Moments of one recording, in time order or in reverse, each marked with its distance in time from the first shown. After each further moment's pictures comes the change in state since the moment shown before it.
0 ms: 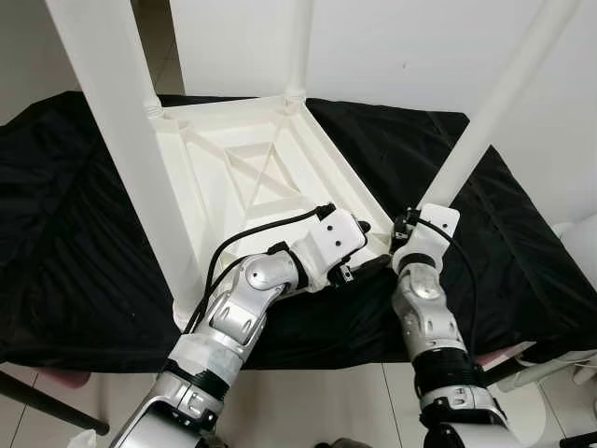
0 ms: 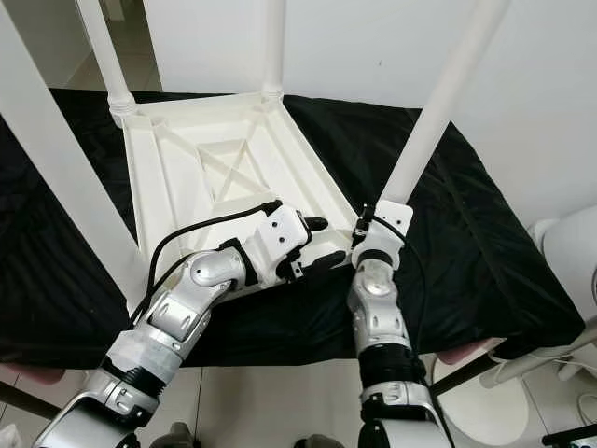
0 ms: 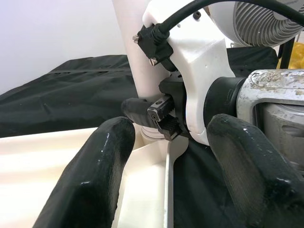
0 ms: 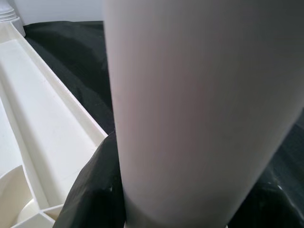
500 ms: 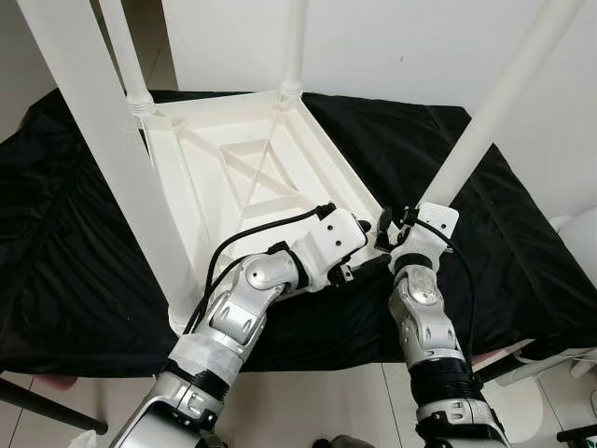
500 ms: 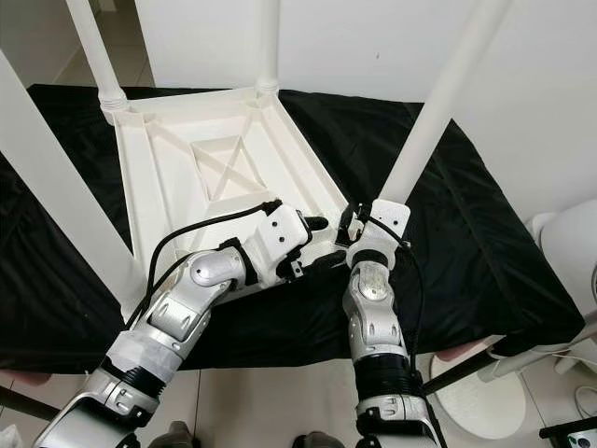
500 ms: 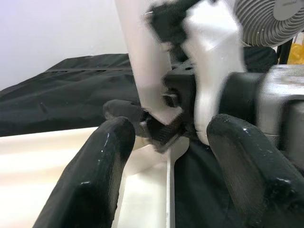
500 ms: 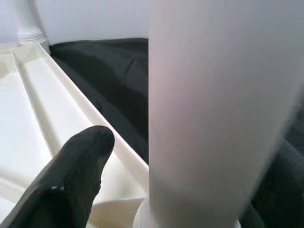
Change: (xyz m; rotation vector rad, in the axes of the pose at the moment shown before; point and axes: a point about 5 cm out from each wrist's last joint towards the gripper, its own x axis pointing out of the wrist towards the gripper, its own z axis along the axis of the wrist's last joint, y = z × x) left arm 0.000 0.000 0.001 0.001 -0.003 0.001; right arm -0.017 0.001 0.008 0.034 -0.080 0.074
